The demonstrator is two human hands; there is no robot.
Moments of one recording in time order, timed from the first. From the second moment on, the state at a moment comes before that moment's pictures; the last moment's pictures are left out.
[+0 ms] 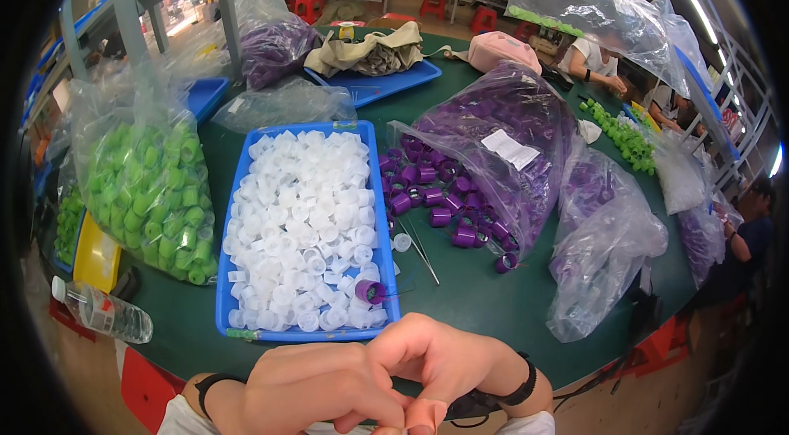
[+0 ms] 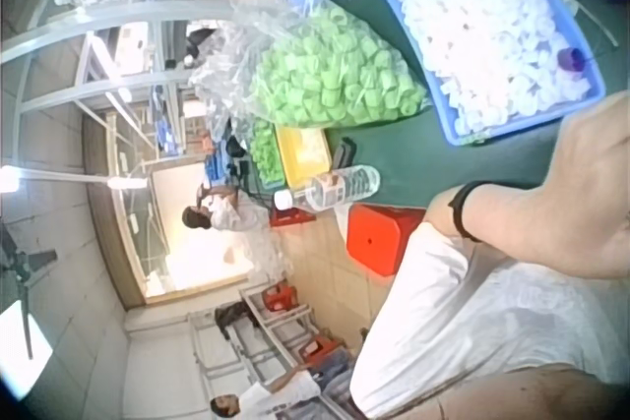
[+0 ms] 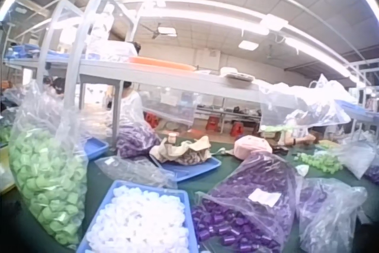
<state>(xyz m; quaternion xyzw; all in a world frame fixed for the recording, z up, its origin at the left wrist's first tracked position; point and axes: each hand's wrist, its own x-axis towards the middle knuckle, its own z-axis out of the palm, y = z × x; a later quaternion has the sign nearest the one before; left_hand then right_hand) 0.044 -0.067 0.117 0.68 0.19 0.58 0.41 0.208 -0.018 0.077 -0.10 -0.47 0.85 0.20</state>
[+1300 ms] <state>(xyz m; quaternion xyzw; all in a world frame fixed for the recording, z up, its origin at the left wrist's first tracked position) 0.043 -0.067 0.121 0.68 0.19 0.56 0.44 0.192 -0.030 0.051 0.05 -0.50 0.82 0.27</state>
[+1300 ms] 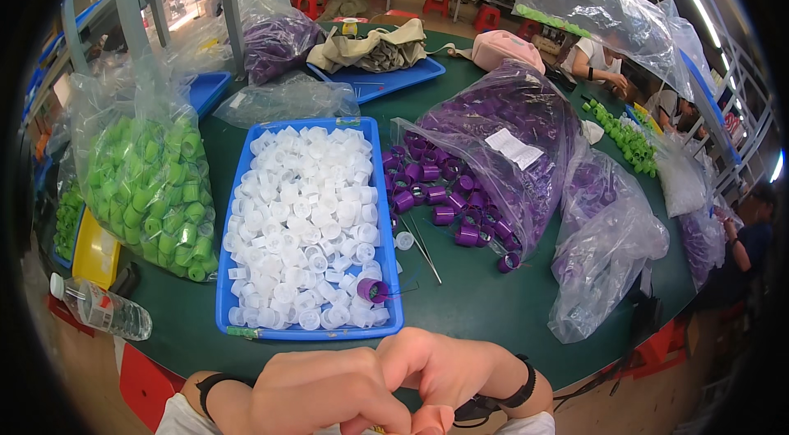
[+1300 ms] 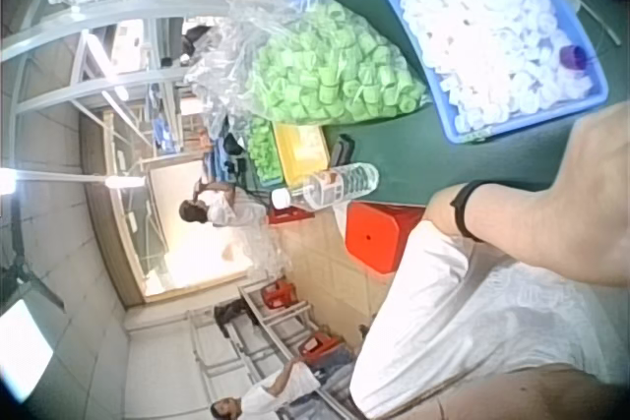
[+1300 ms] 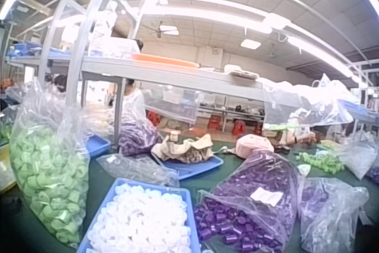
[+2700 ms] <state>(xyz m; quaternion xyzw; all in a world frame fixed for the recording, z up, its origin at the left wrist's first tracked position) 0.025 -0.046 0.130 0.86 0.26 0.44 0.04 0.214 -0.048 0.123 -0.36 -0.80 0.18 0.45</state>
